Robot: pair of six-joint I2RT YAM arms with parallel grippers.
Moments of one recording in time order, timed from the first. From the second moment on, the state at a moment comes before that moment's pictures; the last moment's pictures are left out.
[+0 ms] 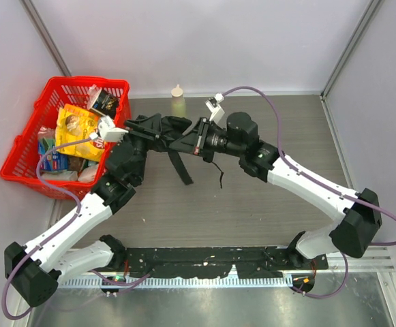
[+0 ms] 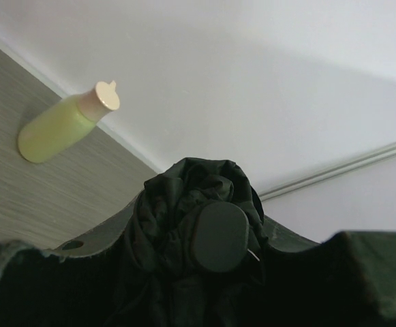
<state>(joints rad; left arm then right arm) -0.66 0.98 0.85 0.24 -0.64 -0.92 0.82 1.41 1.30 -0.05 -0.35 0.92</state>
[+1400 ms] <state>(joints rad) -0.66 0.95 0.88 0.05 -0.57 -1.73 1.09 1.23 0.78 0.55 0.14 0.46</state>
